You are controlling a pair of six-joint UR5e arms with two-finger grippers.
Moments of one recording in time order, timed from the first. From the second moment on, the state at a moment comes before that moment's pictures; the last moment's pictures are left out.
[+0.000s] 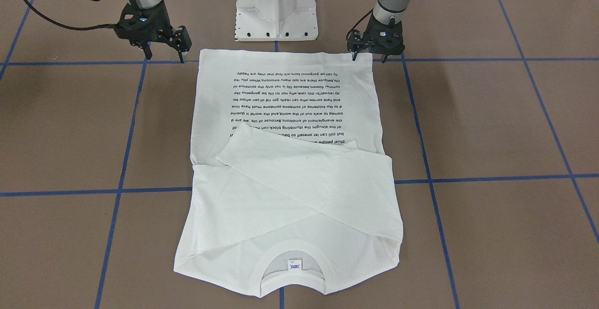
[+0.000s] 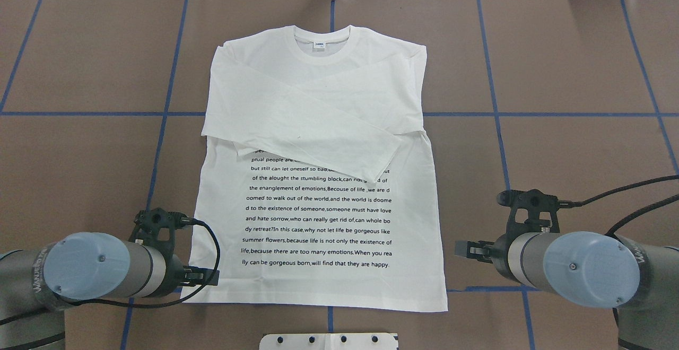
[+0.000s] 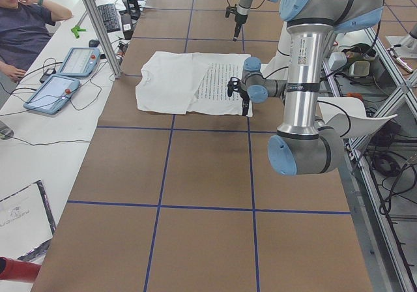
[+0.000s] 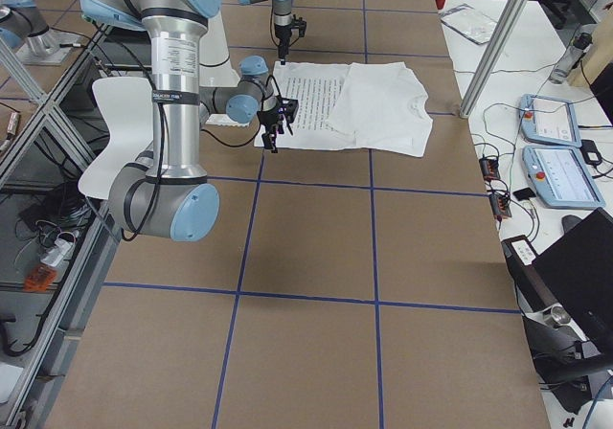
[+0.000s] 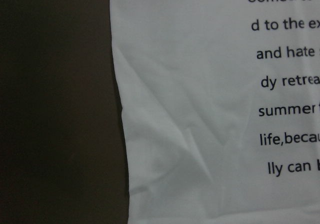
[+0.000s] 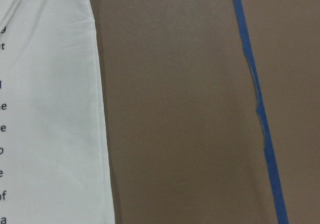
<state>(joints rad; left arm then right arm) -0.25 -1.63 -2.06 -1.86 -1.74 -1.35 0.25 -1.59 2.24 -1.45 1.56 1.54</state>
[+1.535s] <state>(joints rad) -0.19 -1.64 -2.03 -1.87 -1.71 -1.42 0.24 -1.60 2.24 -1.46 1.56 1.54</state>
